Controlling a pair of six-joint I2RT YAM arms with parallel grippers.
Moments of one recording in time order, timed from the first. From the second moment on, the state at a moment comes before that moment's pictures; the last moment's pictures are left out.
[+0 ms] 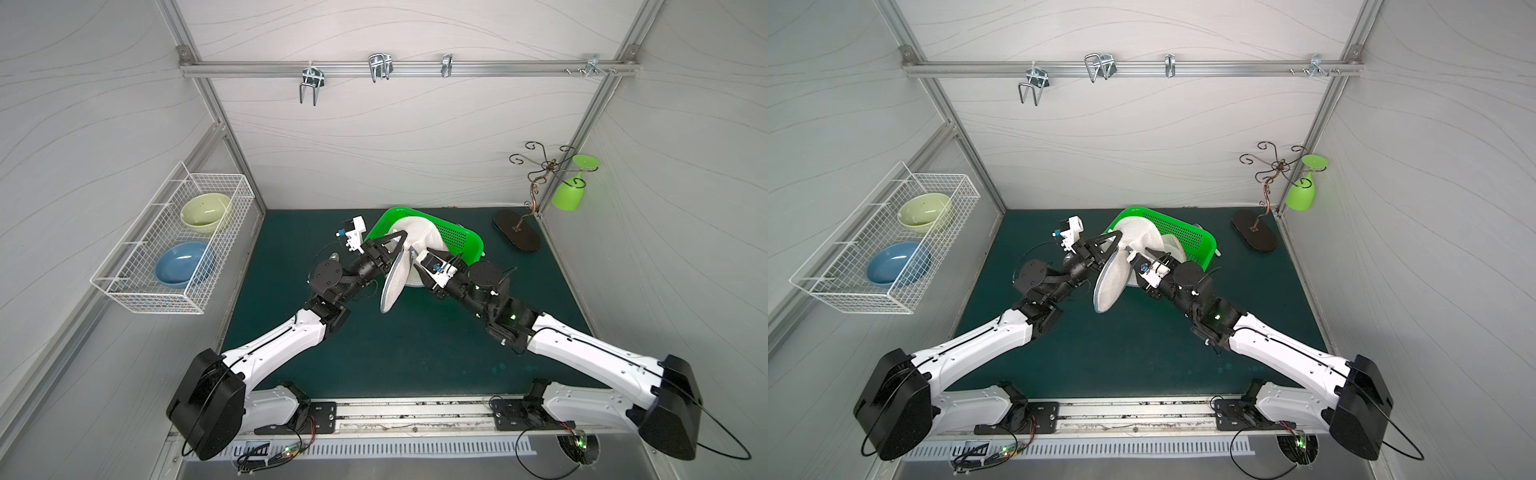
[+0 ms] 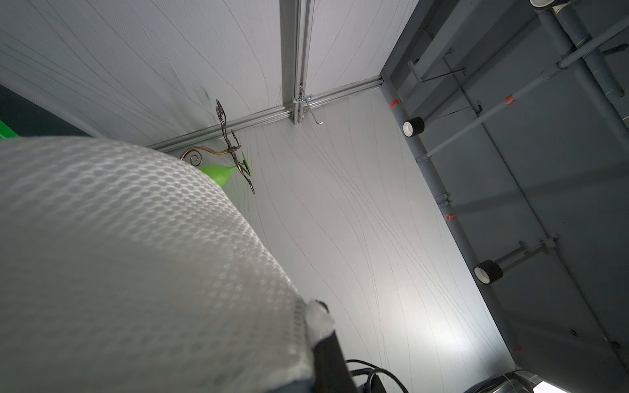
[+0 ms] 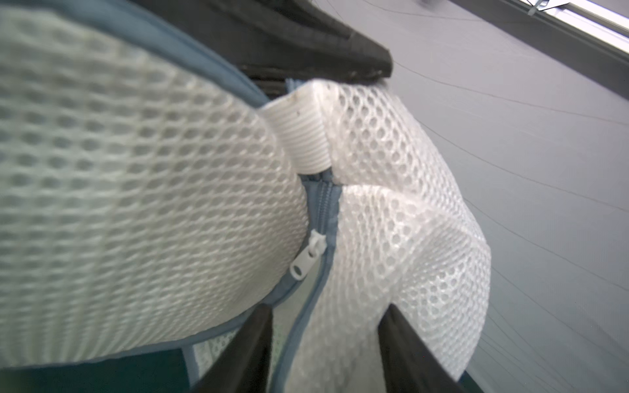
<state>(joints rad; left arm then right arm) -0.61 1.23 0.73 0.85 0.26 -1.42 0.93 1.15 0.84 0.20 0.21 -0.52</state>
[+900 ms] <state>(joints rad) -0.69 0.79 0.91 -0.42 0.29 0.14 0.72 1.04 1.22 -0.67 -0.28 -0.52</state>
